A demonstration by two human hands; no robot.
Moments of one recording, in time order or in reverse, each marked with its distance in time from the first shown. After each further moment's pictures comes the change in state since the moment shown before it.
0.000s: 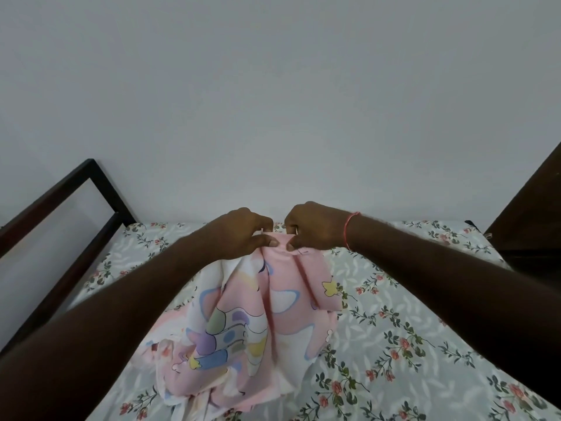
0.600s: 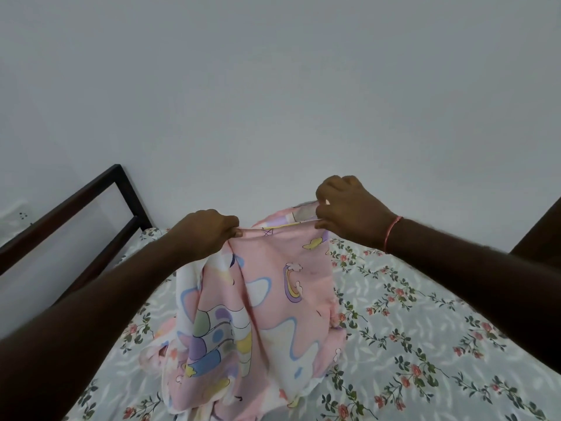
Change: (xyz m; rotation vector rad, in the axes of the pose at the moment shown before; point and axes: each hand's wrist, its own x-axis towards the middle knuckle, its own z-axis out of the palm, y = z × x) left_hand -0.049 -0.065 -0.026 0.391 0.092 -0.205; right_hand -0.005 0.033 -0.023 -0.722 0.572 -0.331
